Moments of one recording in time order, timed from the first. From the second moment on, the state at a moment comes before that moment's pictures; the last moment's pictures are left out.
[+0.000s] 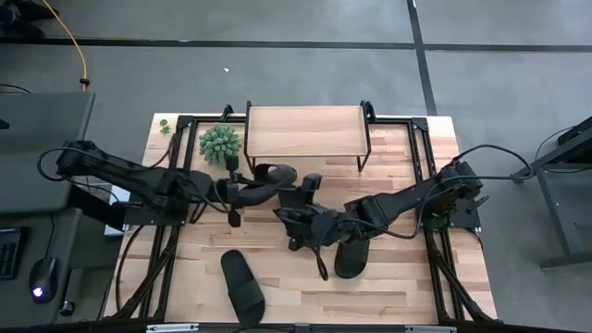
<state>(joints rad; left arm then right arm) -0.13 0.96 0.65 0.00 -0.43 0.34 0.40 1.82 1.77 -0.35 0.82 -0.34</state>
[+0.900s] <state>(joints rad) -0.22 1.12 0.75 -0.04 -0.63 0.39 0.37 1.90 1.77 -0.35 0.77 -0.31</state>
